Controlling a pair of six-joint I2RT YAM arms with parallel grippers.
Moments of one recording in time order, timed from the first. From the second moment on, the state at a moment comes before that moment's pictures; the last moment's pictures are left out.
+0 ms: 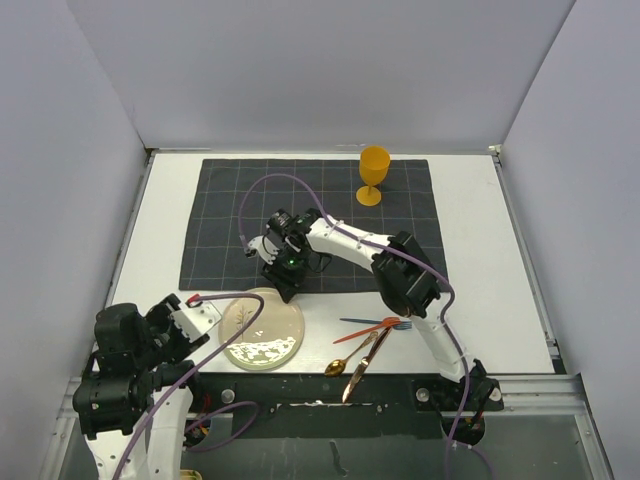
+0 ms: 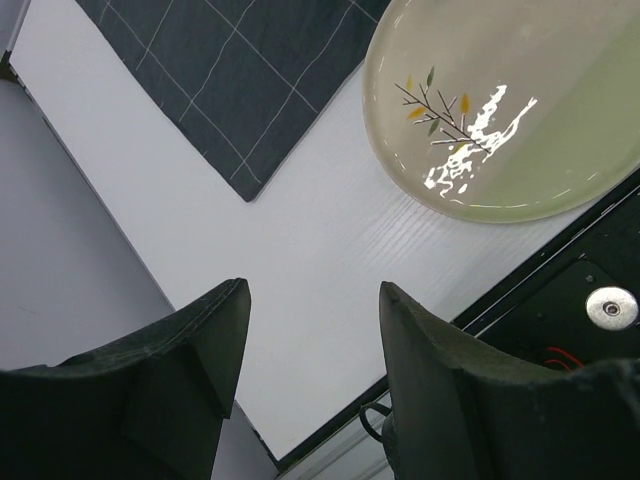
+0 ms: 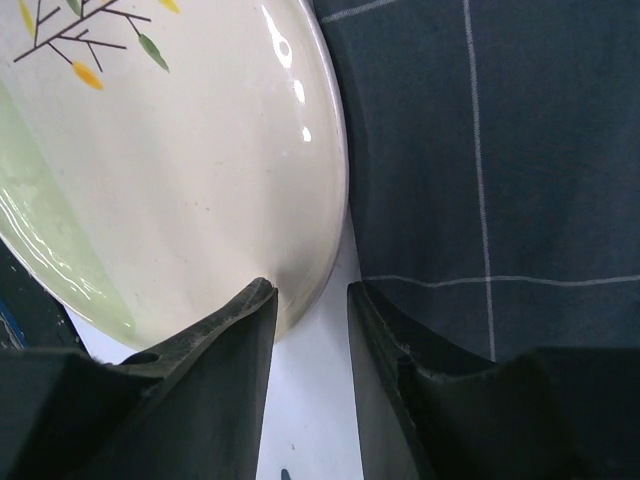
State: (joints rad) left arm 0.11 0.32 0.92 -1.34 0.38 0.91; right arm 0.87 2.30 1.89 -0.93 -0.49 -0.34
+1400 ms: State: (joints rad) left arm 0.11 0.36 0.85 -1.27 0.42 1.03; right arm 0.88 2.41 2.06 -1.06 -0.51 -0.32
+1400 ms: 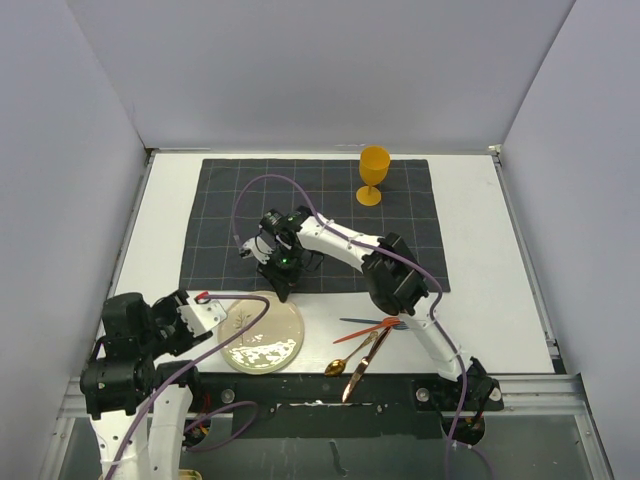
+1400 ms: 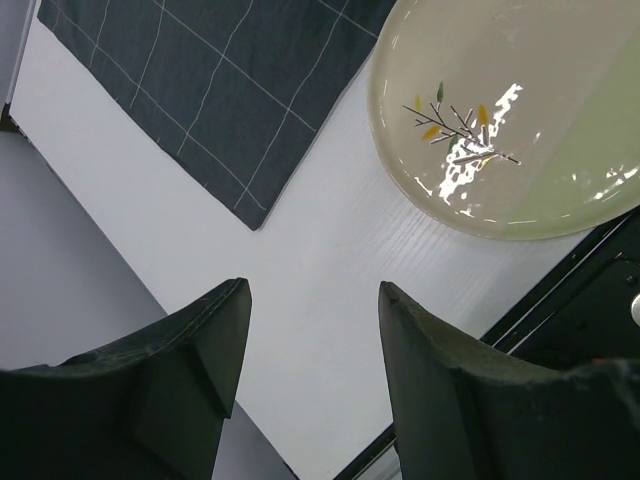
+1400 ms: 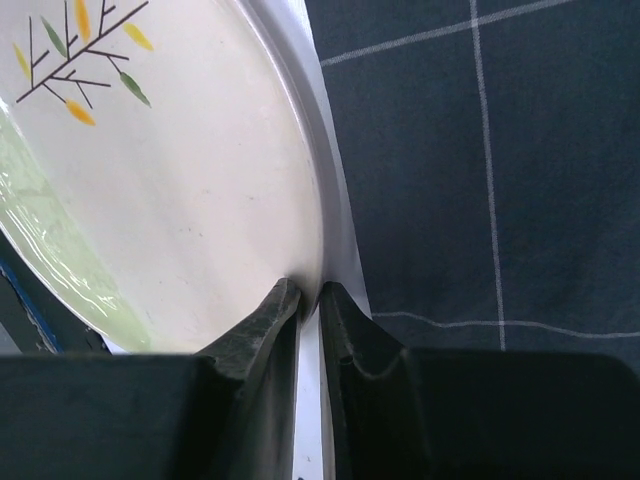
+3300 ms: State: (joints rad) left arm 0.11 0.87 0.78 -0.97 0.56 0.76; right arm 0.78 2.41 2.18 -1.11 -0.47 -0.32
